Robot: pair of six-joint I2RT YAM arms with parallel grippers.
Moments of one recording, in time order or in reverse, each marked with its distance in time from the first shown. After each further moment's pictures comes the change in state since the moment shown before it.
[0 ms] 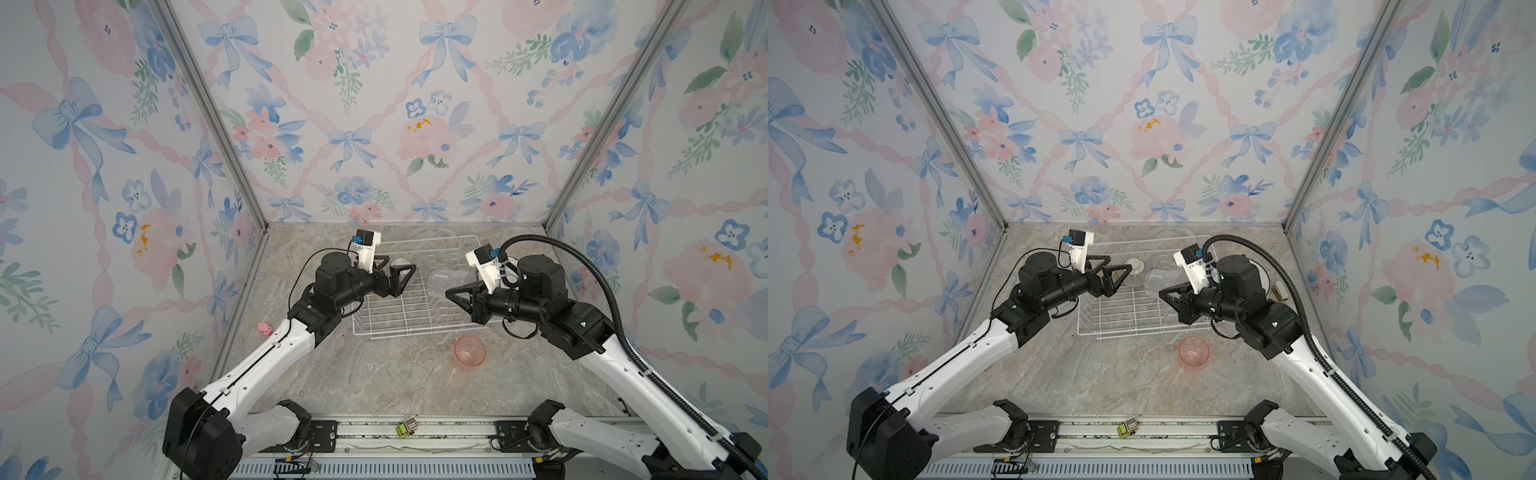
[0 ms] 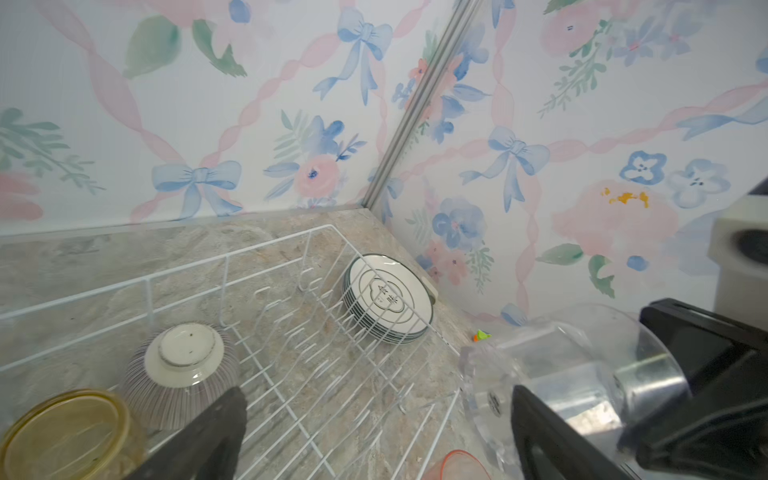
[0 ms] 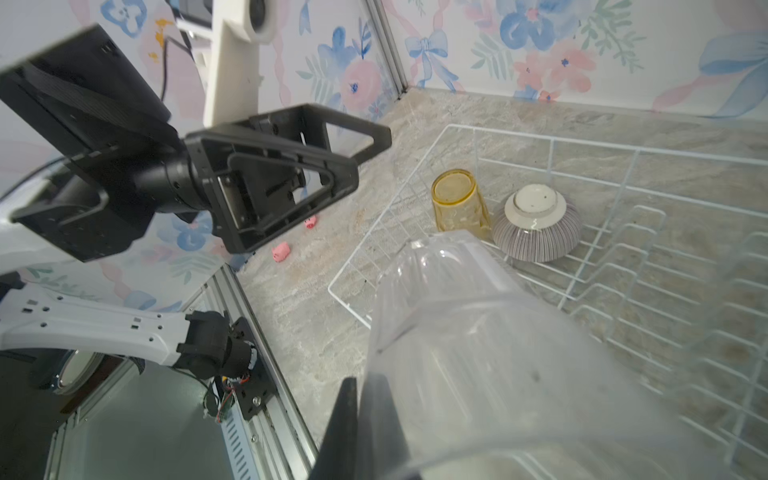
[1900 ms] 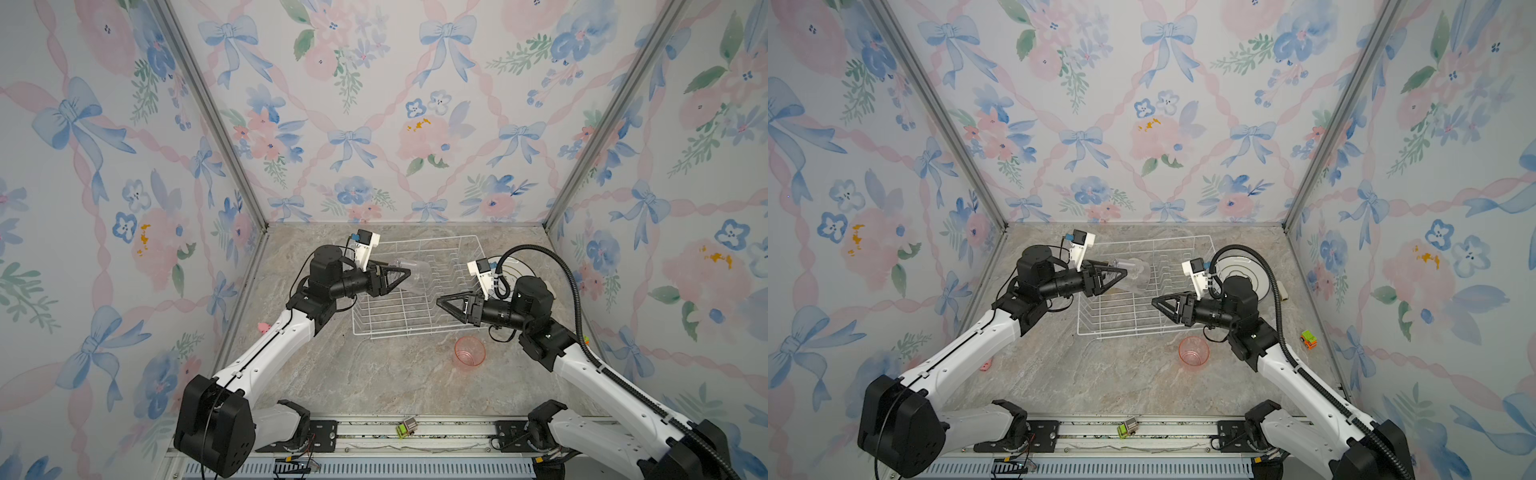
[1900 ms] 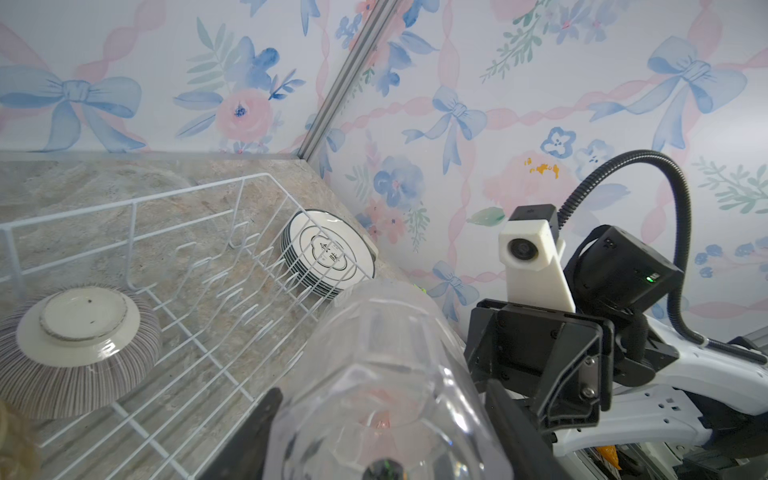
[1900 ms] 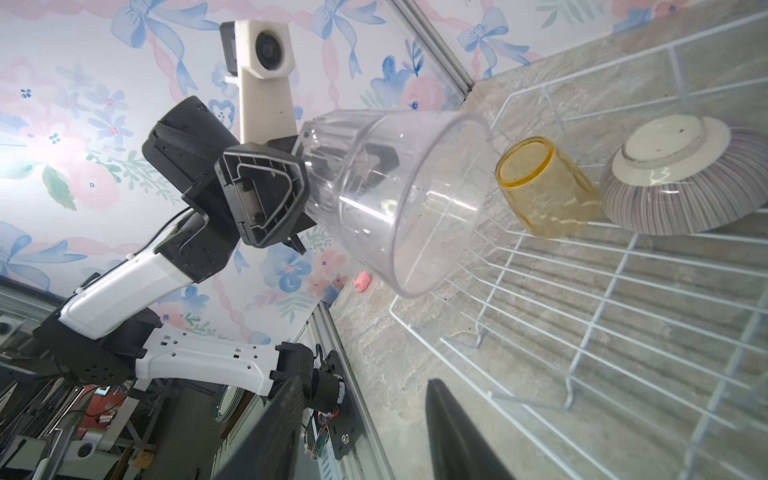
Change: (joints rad) left arm 0.169 0.130 -0.009 0.130 0.548 -0.132; right arm -0.226 -0.002 -0.472 0.840 -0.419 0.496
